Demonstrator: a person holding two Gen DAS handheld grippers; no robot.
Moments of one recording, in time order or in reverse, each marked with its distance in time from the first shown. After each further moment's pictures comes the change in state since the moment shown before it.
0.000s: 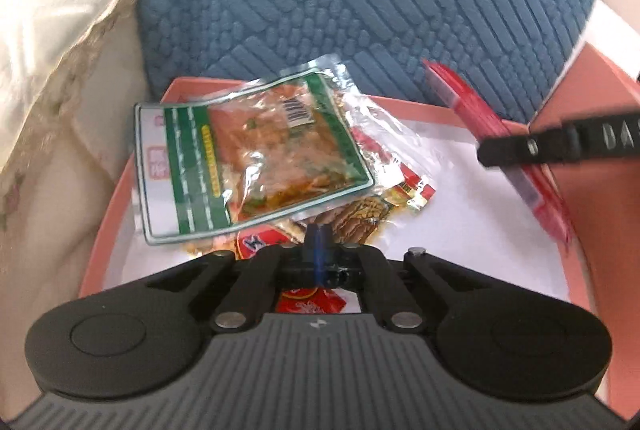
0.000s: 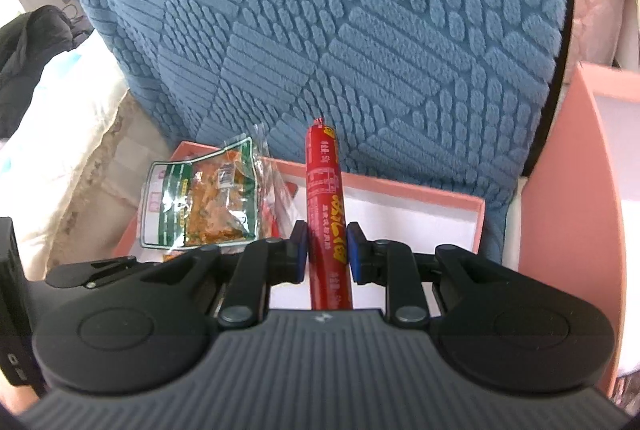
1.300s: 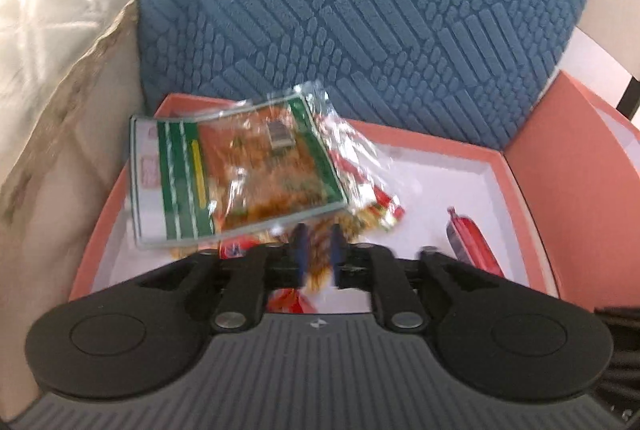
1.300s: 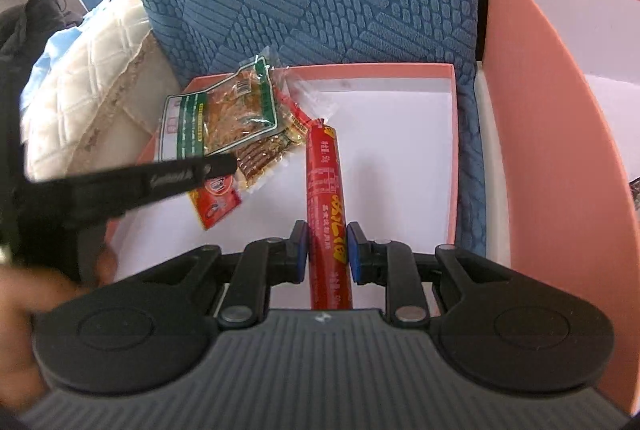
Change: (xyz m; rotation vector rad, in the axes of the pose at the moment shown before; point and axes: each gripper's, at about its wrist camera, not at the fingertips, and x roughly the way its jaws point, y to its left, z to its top) left arm -0.024 -0.012 0.004 -0.013 -0.064 -0.047; right arm -0.034 0.041 -0.097 0.079 -0.026 -0.101
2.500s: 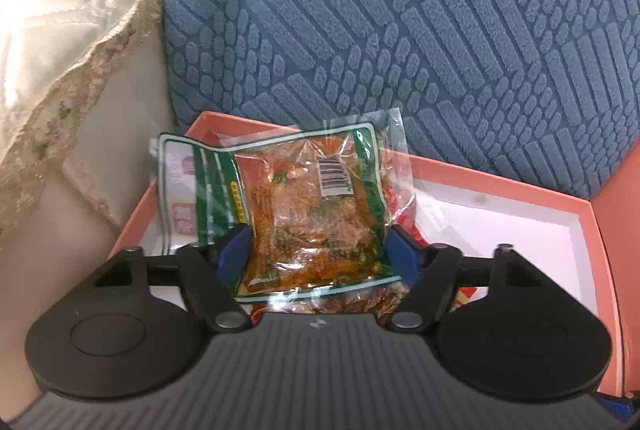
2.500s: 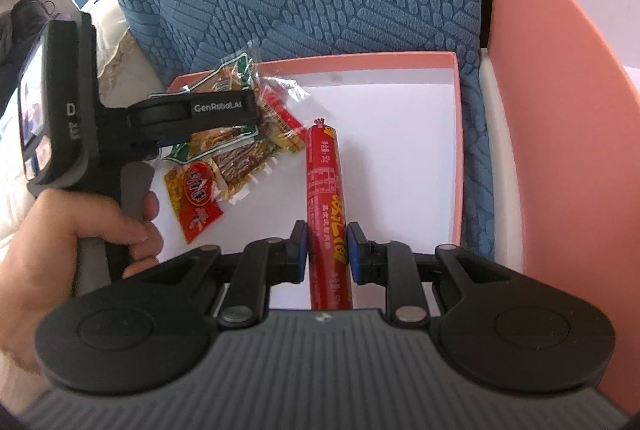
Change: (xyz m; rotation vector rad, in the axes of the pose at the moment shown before) left arm 0.051 0.011 0.012 -0.059 -0.062 0.164; right arm 0.021 -0.007 0.009 0.008 0.028 -0.003
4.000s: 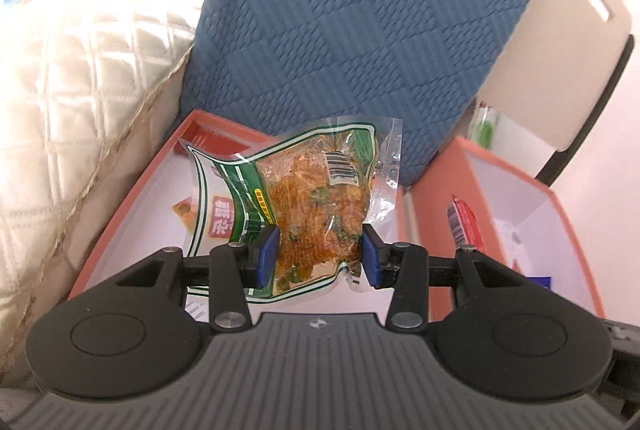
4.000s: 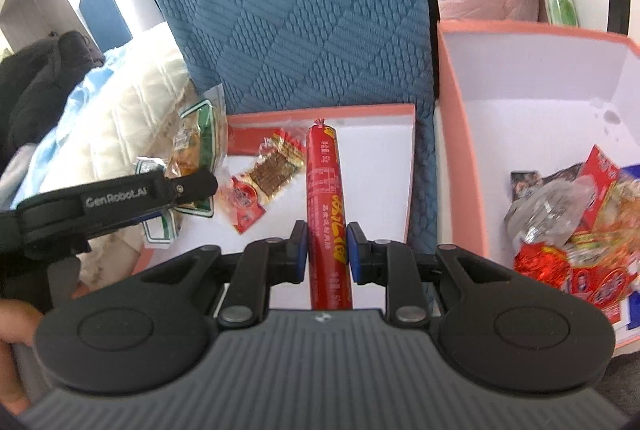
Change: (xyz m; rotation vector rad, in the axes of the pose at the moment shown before) left arm -0.202 0.015 -0.068 -0.104 -0.105 -0.272; right arm -0.146 0.006 -0.034 -0.003 -0.162 0.004
